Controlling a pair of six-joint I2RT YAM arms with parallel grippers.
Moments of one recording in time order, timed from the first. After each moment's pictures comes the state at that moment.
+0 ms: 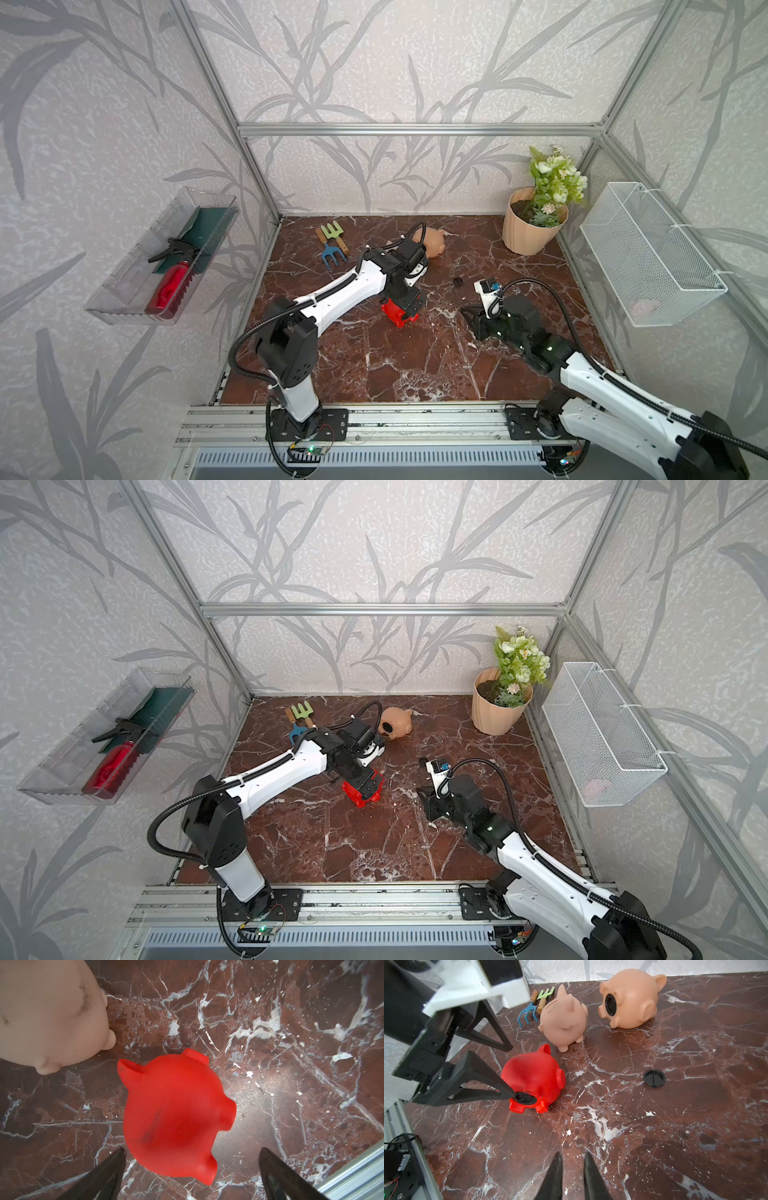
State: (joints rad) left arm -0.68 1.76 1.46 -1.00 0.00 0.05; right arm 0.61 0.88 0.45 -0.06 -0.12 0.29
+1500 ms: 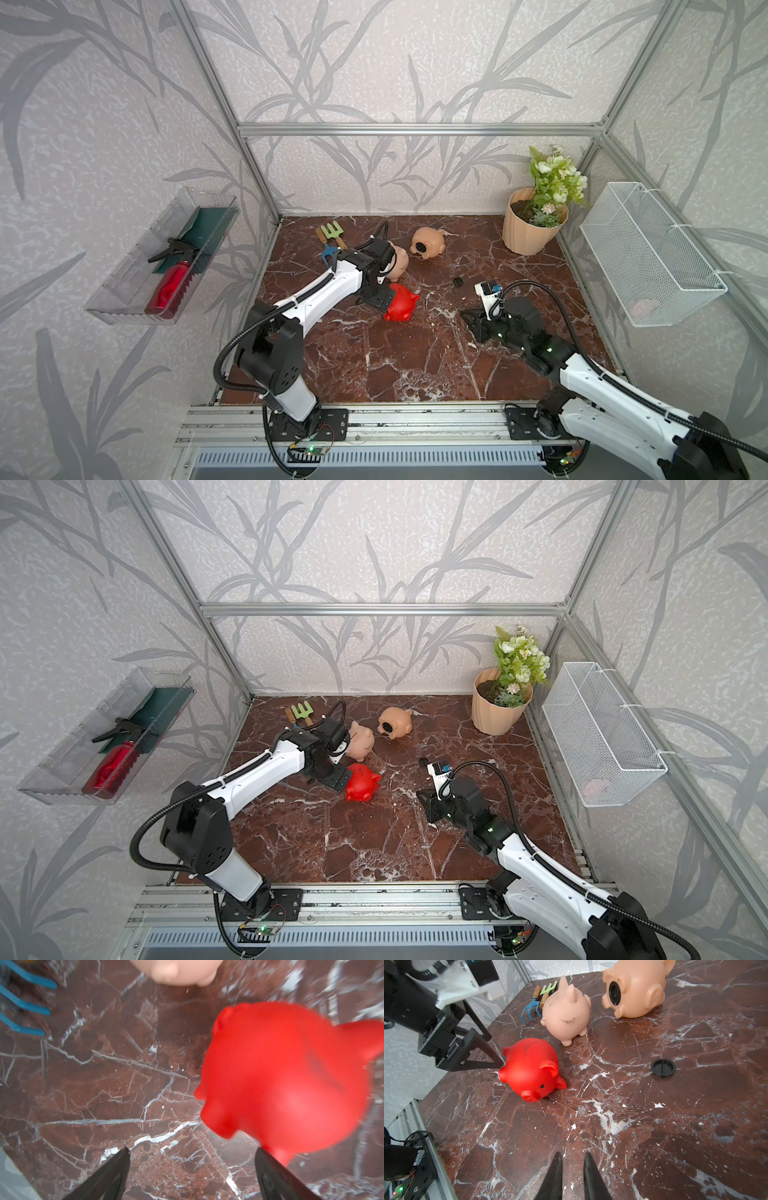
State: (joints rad) left arm -0.50 1.62 1.31 -0.99 -0.11 -0.07; right arm 0.59 0.89 0.42 -0.03 -0.18 0.33
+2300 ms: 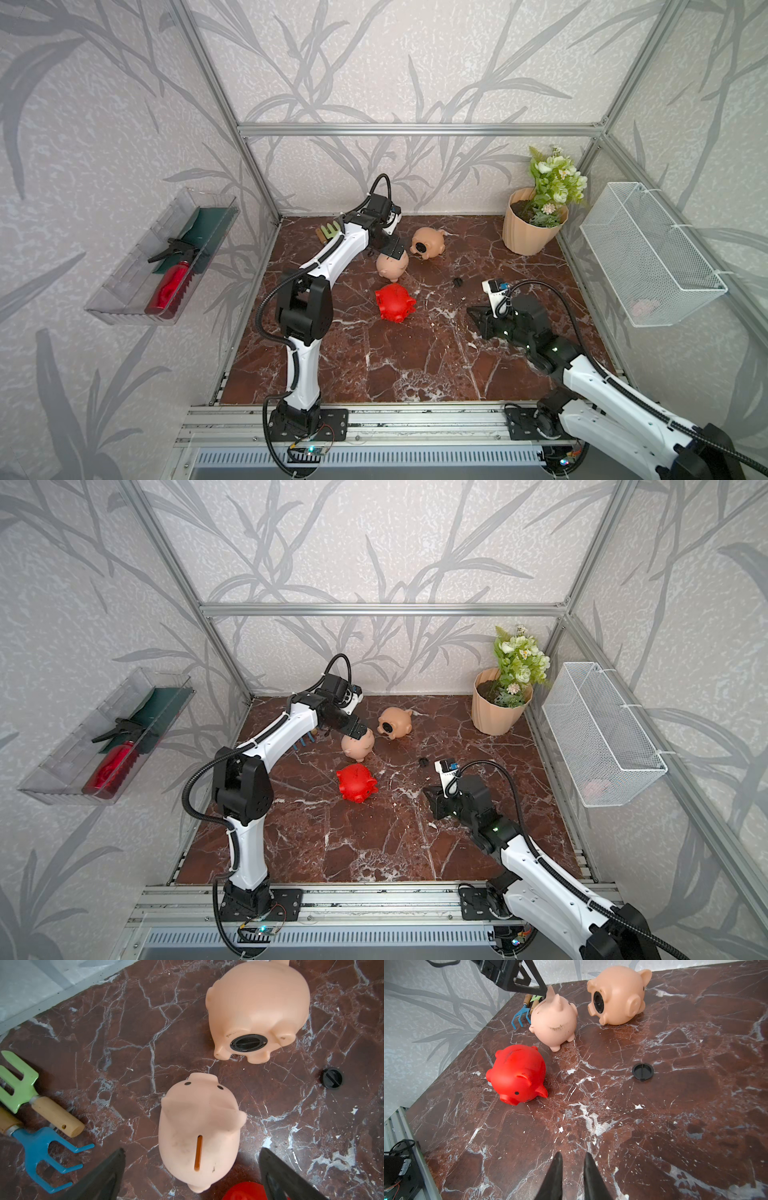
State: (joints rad) left arm -0.37 2.07 1.88 -0.84 0.07 0.11; right arm 0.50 0.85 0.42 -0.07 -0.20 0.29
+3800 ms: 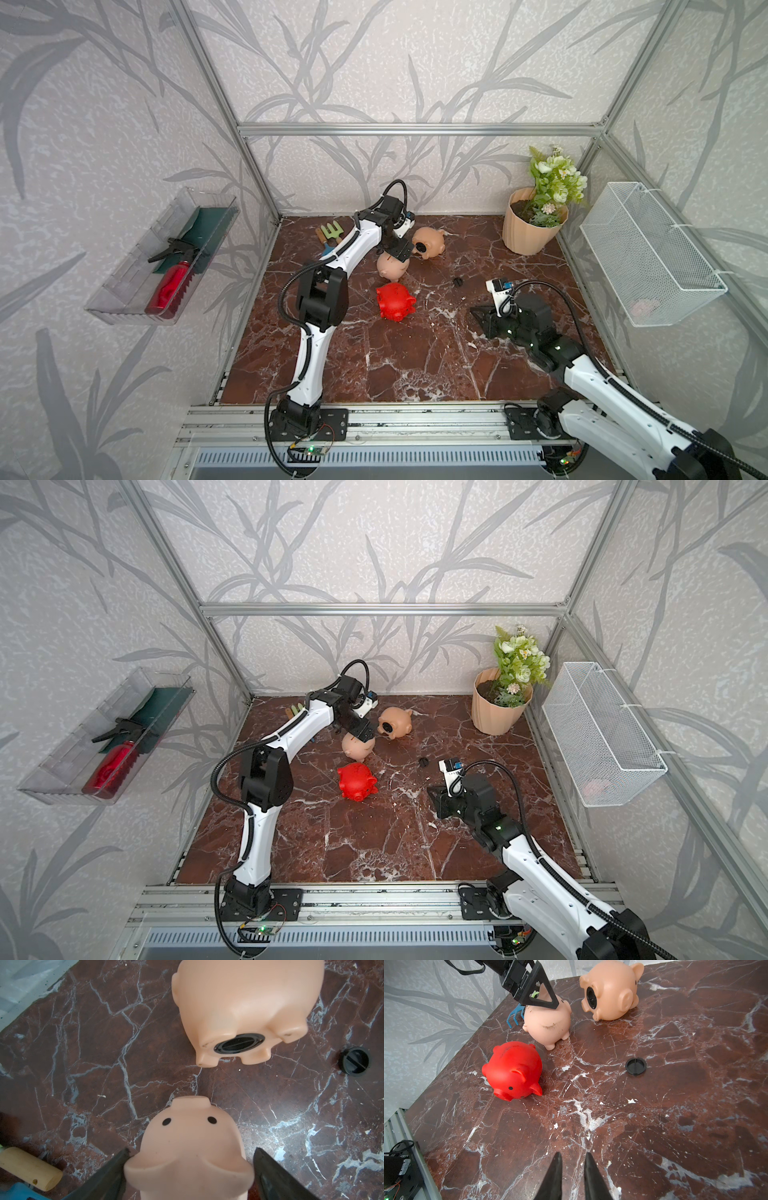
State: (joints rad) left arm -0.40 2.25 2.07 -0.93 0.08 0.24; right arm 0.44 0.85 0.42 -0.10 -0.25 0.28
